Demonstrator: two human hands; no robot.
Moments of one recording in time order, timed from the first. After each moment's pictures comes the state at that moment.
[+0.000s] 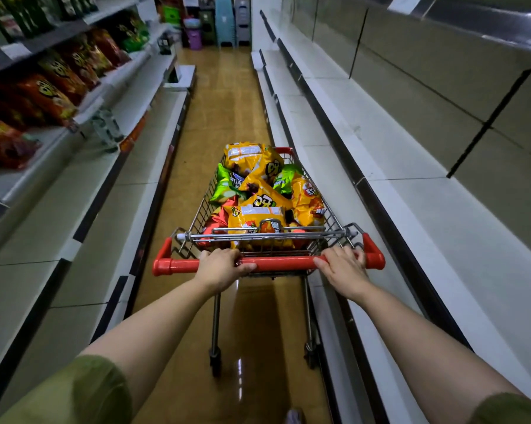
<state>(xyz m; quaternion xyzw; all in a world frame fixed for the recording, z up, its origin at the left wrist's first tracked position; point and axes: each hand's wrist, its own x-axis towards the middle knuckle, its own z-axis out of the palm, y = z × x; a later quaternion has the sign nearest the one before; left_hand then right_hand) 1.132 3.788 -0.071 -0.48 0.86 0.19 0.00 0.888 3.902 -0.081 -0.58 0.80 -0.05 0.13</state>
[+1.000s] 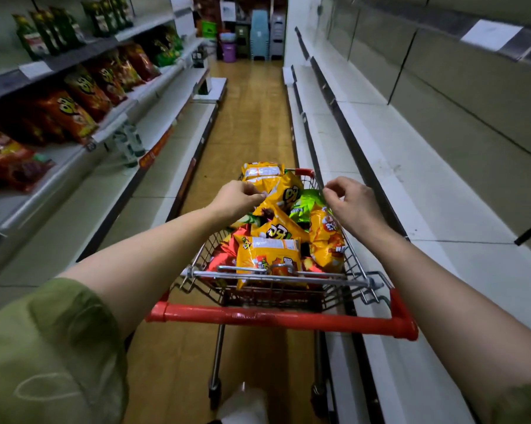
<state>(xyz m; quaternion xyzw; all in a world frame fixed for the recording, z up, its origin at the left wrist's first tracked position) 1.048 3.596 0.041 -0.52 0.74 0.37 -0.20 0.849 3.693 0.049 -0.58 0.72 -0.37 0.08</state>
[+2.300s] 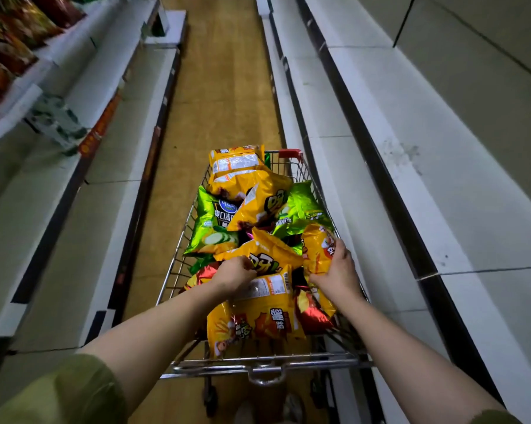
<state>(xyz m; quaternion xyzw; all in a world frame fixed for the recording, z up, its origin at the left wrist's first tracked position) 0.971 3.489 -0.126 -0.57 0.73 0.38 0.07 0.781 3.583 -0.147 -0.39 0.86 -0.22 0.26</state>
